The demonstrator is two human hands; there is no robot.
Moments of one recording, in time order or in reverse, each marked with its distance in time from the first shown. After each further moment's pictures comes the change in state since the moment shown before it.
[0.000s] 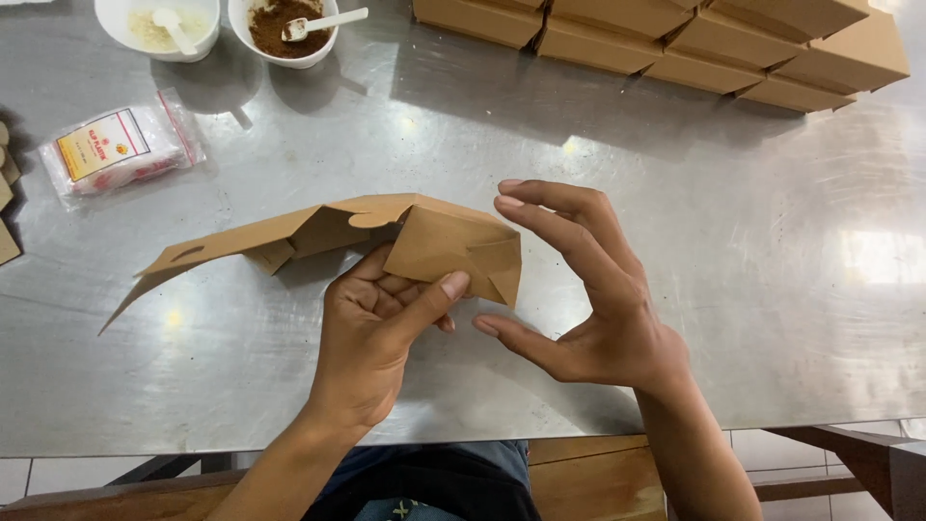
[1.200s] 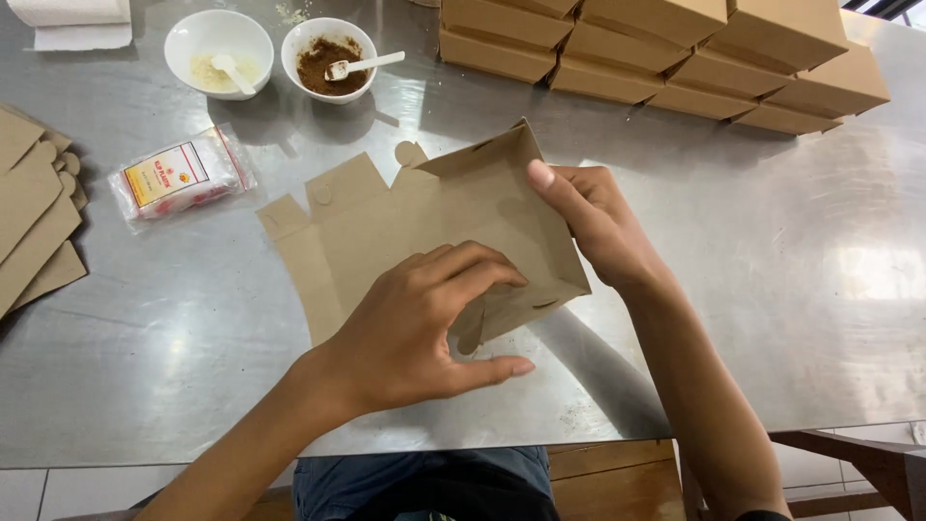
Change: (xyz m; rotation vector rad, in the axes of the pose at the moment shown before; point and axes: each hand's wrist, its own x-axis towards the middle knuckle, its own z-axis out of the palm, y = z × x) left_hand 0.020 0.049 -0.023 1.110 -0.642 0.799; right_hand 0.053 0.035 0.014 0.532 -0.060 0.747
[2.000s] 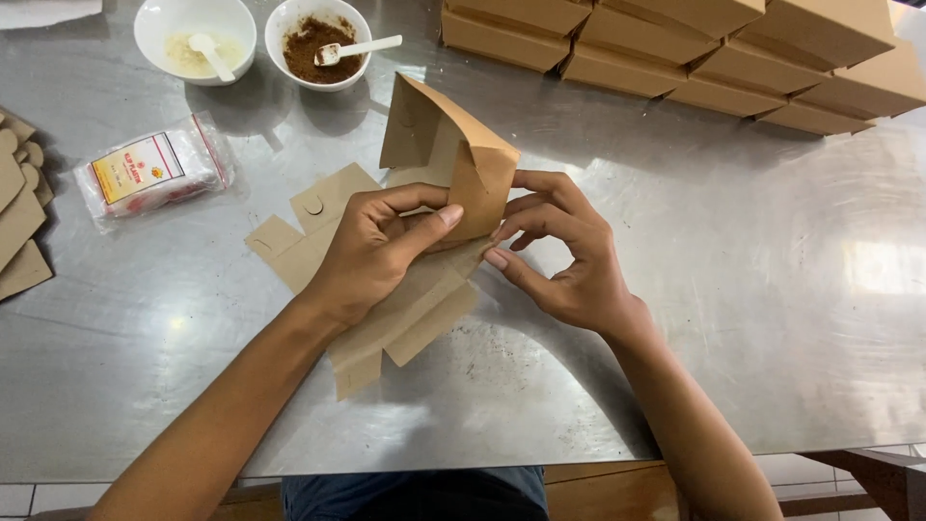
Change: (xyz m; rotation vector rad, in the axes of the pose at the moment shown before) left_hand 0.025 -0.072 0.010 -0.914 0.297 -0.434; right_hand 0.001 0.052 0.018 -0.228 0.088 -0.571
